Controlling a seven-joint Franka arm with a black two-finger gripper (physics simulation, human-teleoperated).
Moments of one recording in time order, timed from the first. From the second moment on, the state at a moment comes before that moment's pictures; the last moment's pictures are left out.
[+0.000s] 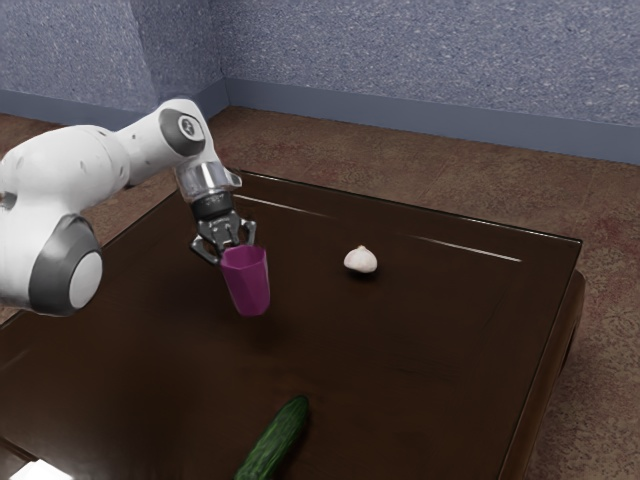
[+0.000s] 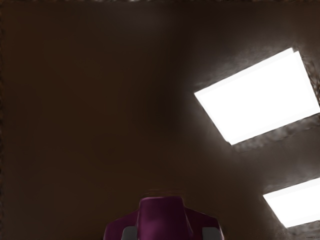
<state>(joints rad) 0.00 0.79 0.34 -1.15 -0.66 1.31 -0.68</state>
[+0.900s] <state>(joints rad) 0.00 0.89 0.34 -1.22 -0.62 1.48 -0.64</state>
